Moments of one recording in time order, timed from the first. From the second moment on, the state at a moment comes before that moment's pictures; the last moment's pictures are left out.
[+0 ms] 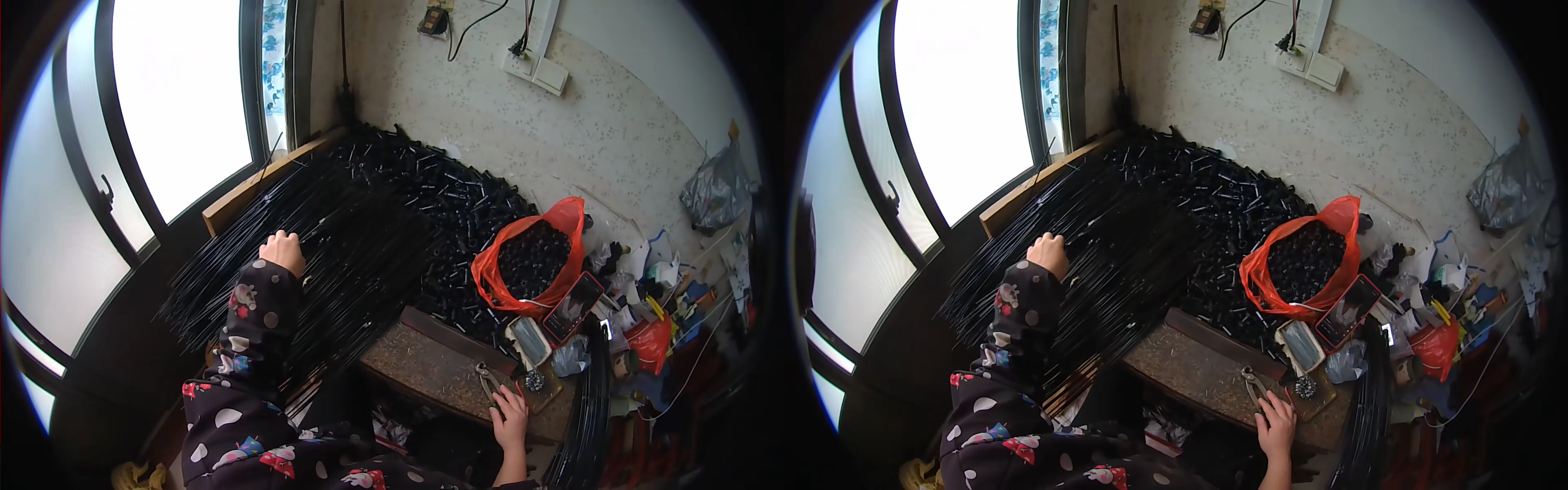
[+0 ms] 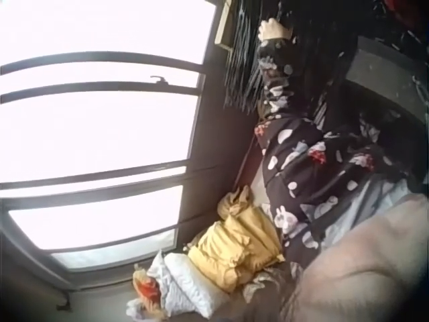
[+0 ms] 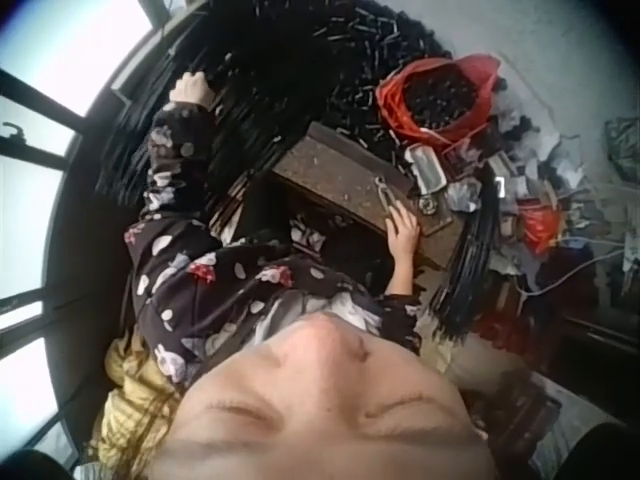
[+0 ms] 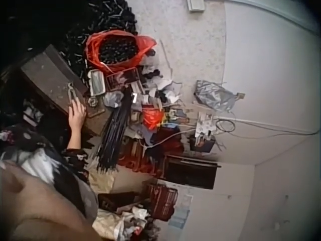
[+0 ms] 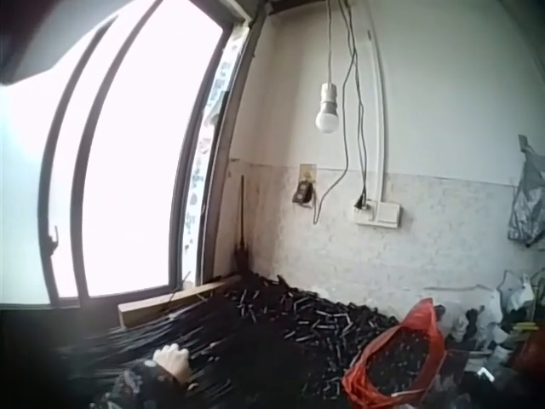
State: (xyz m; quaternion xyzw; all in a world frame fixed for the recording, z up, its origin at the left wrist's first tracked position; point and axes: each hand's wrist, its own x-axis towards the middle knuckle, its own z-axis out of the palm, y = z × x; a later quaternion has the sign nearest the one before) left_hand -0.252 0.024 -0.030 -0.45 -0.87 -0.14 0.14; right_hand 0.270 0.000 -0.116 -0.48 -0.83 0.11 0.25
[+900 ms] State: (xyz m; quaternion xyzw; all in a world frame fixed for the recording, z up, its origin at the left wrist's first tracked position) left_hand -0.248 -0.023 0.081 -0.45 -0.86 -0.22 0.09; right_hand 0.281 -0.003 -0.117 -0.48 -0.82 0.11 0.28
